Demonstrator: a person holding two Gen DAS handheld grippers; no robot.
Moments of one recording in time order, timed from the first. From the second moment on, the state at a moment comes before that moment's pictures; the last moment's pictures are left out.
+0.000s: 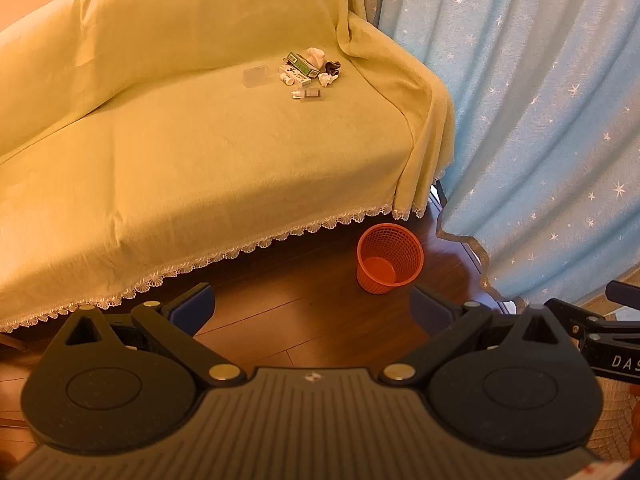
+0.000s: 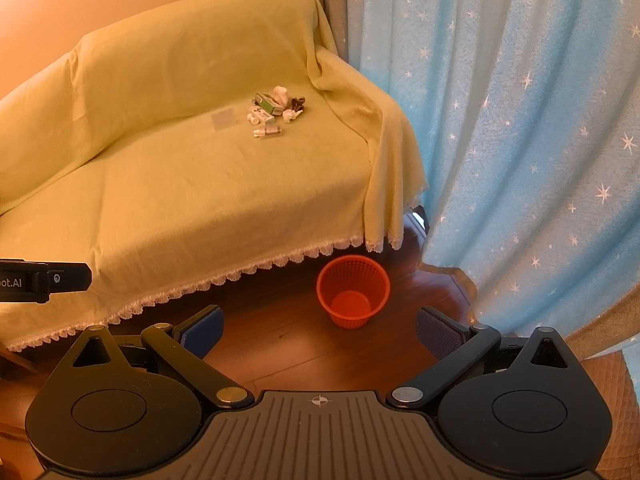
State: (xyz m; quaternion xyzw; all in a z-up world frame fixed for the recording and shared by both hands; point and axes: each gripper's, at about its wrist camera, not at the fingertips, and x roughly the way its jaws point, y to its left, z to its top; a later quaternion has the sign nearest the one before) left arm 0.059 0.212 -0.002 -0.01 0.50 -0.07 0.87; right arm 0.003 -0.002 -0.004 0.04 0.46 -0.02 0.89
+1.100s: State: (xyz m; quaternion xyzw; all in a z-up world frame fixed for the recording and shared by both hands) left arm 0.076 0.227 -0.012 -0.02 0.51 -0.08 0.85; right arm 0.022 0.003 -0.018 0.04 0.48 -0.01 0.88
